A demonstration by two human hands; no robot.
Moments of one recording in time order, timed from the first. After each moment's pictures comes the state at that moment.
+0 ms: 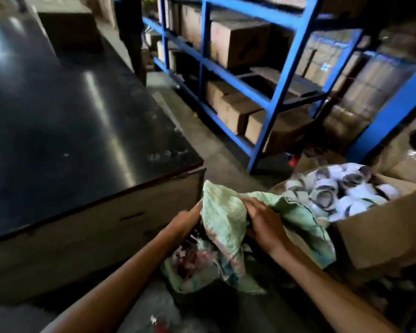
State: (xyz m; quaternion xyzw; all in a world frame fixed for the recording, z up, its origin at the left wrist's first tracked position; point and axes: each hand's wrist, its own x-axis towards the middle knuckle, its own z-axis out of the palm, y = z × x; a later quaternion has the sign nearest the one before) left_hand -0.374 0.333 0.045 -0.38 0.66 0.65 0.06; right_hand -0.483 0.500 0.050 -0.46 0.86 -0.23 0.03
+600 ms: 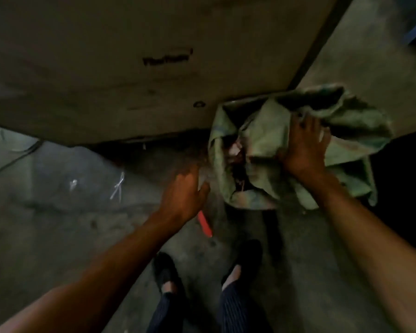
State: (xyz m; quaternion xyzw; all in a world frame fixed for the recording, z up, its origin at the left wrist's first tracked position) left_hand -0.271 0.300 -0.323 -0.48 0.83 0.27 0.08; right_hand -0.512 0.370 -0.349 -0.43 0.88 -0.07 0.18
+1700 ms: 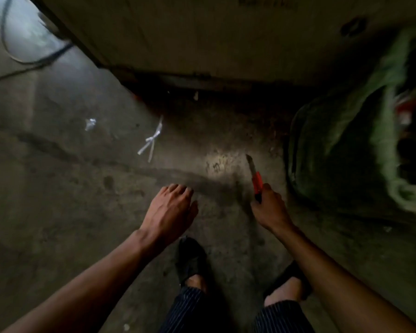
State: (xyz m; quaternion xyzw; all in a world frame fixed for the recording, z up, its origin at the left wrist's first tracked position) left_hand 0.014 0.277 -0.503 -0.45 0.86 0.20 0.15; right_hand -0.201 0.346 -0.568 -0.36 0.83 -0.06 0.41
